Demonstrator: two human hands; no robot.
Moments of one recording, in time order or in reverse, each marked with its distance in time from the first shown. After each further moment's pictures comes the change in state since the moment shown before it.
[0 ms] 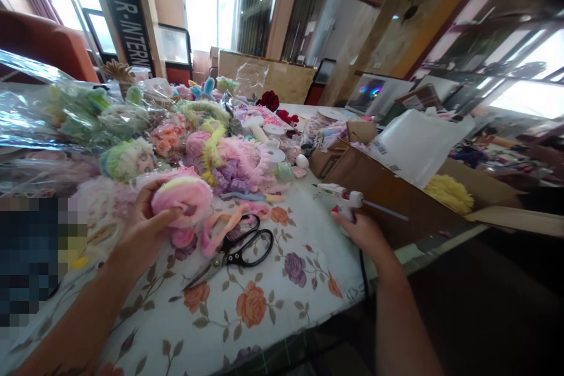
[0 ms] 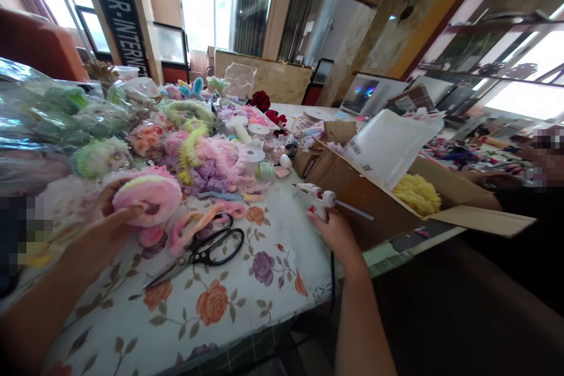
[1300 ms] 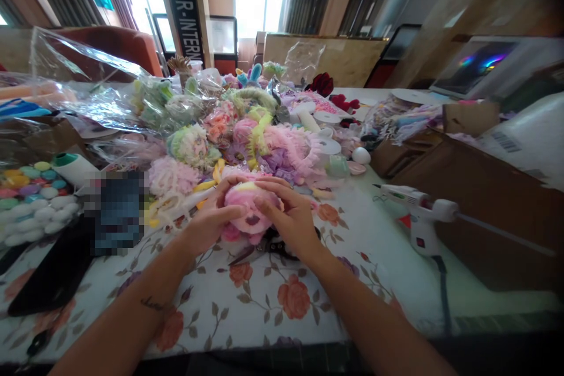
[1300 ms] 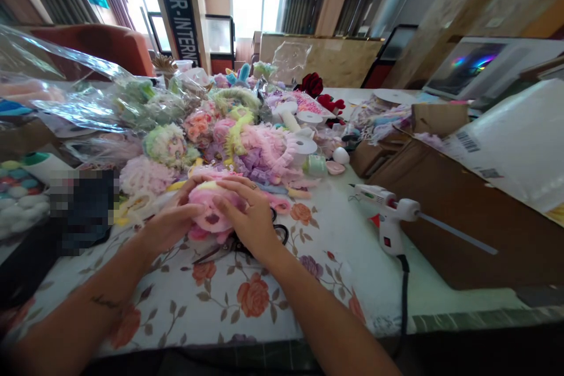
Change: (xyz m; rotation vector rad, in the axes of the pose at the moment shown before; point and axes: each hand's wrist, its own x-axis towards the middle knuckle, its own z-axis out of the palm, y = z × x) left_hand -0.017 0.001 0.012 -0.052 -0.360 -0.211; right_hand -0.080 -0.204 0.129 0.994 -0.363 -0.614
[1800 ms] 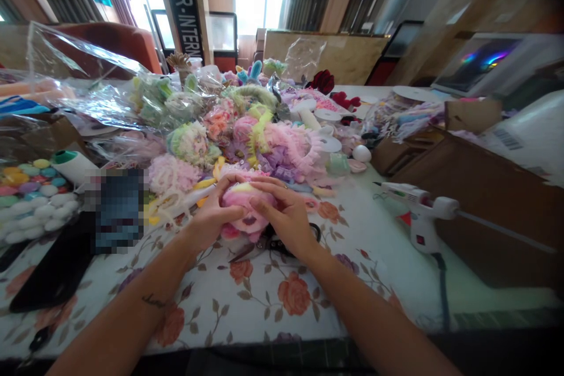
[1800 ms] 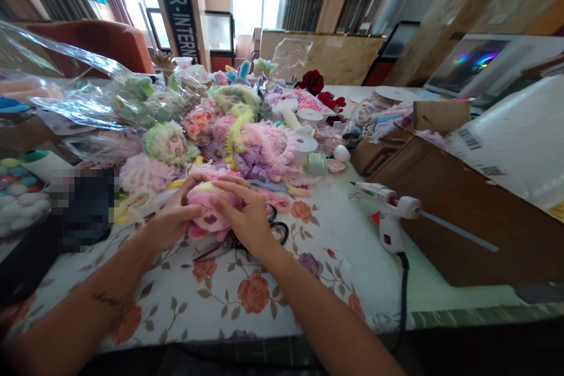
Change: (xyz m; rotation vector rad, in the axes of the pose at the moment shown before) left_hand 0.002 -0.003 -0.001 0.080 0.127 -0.009; right_hand -0.001 0.002 0.005 0.026 -0.031 0.025
